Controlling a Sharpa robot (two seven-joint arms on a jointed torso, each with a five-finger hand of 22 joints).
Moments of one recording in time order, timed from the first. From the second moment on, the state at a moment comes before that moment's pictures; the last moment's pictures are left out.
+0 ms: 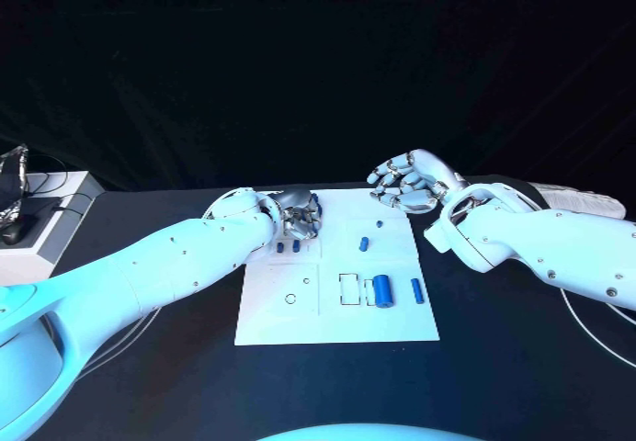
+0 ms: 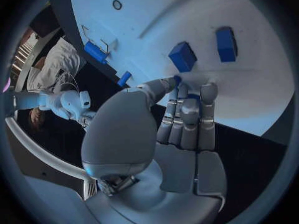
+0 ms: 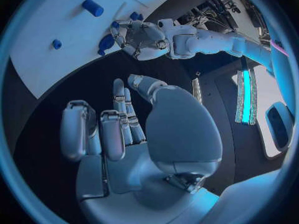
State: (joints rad) left arm 1.13 -0.40 0.11 1.00 -1.47 -0.04 -0.07; left_hand 1.39 -0.20 0.60 0.01 0.25 0.92 0.17 0.31 0.30 0.99 0.11 0.39 0.12 1.23 0.04 1.37 0.83 0.17 1.06 0.13 1.05 0.98; right arm 1.29 -0.82 -0.13 1.48 -0.93 -0.55 0.12; right_hand 1.30 -0.24 0.58 0.07 0.27 0.95 0.15 0.19 0.50 1.08 0.08 0.34 0.38 1.46 -0.01 1.48 1.31 0.05 1.46 0.09 1.31 1.31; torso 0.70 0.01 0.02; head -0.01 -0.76
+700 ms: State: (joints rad) left arm 1.13 -0.39 0.11 0.99 -1.47 -0.05 -0.07; left_hand 1.40 -0.20 0.61 0.00 0.24 0.93 0.17 0.31 0.30 1.00 0.11 0.38 0.12 1.24 0.04 1.38 0.84 0.17 1.07 0.13 1.08 1.00; right arm 1.29 -0.83 -0.12 1.48 -0.93 -0.55 0.12; right_hand 1.30 -0.24 0.58 0.07 0.27 0.95 0.15 0.19 0.50 1.08 0.08 0.34 0.38 1.46 -0.01 1.48 1.31 0.05 1.46 0.09 1.31 1.31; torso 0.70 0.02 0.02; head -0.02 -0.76
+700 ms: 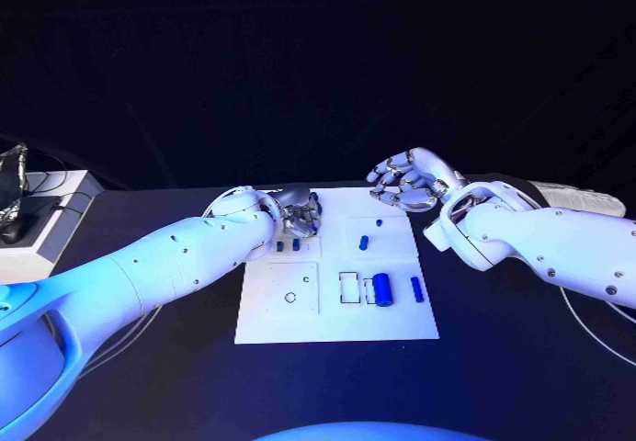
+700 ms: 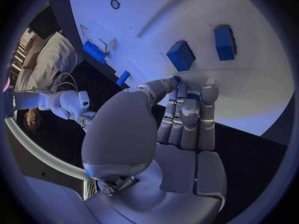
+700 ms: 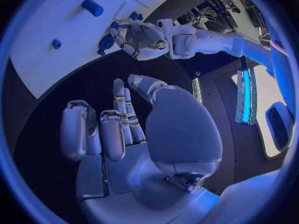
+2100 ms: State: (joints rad) left arm 1.13 -0.42 0.08 1.02 -1.44 -0.17 0.00; left_hand 1.39 -0.19 0.62 -0.01 0.25 1.00 0.15 0.33 0.31 1.09 0.08 0.37 0.13 1.30 0.02 1.41 0.89 0.15 1.14 0.12 1.17 1.10; right arm 1.30 -0.83 -0.12 1.48 -0.93 -0.55 0.13; right_hand 1.30 -0.24 0.58 0.07 0.27 0.95 0.16 0.19 0.50 1.09 0.08 0.33 0.37 1.46 -0.01 1.48 1.31 0.05 1.47 0.09 1.31 1.31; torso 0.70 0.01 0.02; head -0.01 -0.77
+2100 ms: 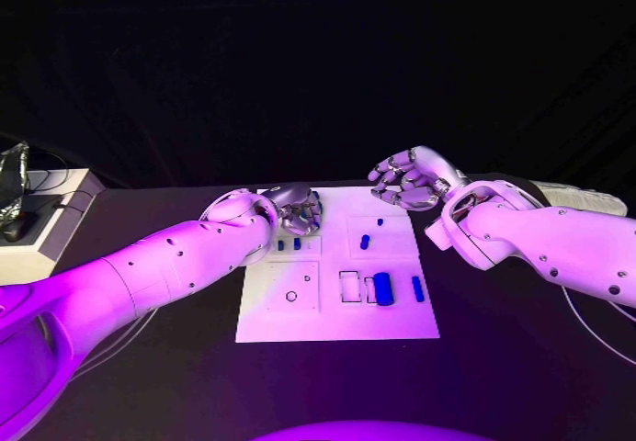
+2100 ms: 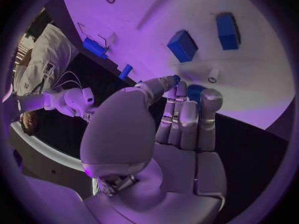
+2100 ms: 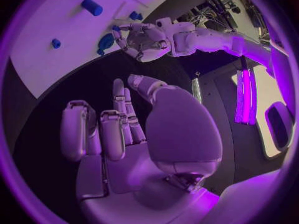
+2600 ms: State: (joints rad) left arm 1.13 -0.54 0.12 1.13 -1.39 -0.17 0.00; left_hand 1.39 -0.19 0.62 -0.01 0.25 1.00 0.15 0.33 0.31 1.09 0.09 0.36 0.13 1.30 0.02 1.41 0.90 0.15 1.14 0.12 1.17 1.10; right arm 1.30 -0.84 -0.12 1.48 -0.93 -0.55 0.13; right_hand 1.30 -0.24 0.58 0.07 0.27 0.95 0.16 0.19 0.50 1.09 0.08 0.33 0.37 1.46 -0.01 1.48 1.31 0.05 1.47 0.09 1.31 1.31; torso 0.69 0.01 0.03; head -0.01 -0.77
